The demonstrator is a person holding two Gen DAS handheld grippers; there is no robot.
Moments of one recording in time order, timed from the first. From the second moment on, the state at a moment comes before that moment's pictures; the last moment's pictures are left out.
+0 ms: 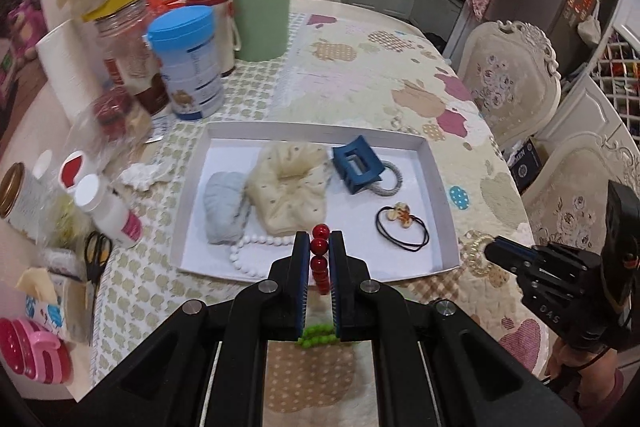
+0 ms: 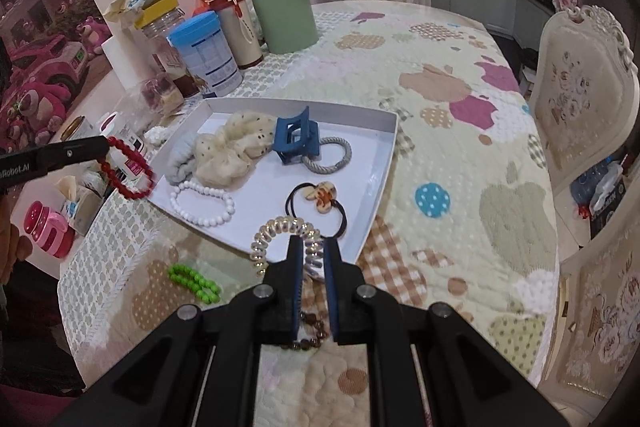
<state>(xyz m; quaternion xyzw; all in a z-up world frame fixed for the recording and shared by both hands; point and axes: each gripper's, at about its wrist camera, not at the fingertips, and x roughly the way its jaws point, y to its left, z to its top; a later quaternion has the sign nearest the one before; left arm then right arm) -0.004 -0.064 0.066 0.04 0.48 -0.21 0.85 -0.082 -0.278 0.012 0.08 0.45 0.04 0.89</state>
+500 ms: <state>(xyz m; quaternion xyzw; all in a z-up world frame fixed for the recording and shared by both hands) 0.008 -0.139 0.025 0.08 0.50 -0.25 0.82 -0.050 -0.297 -0.001 0.10 0.46 0.03 0.88</state>
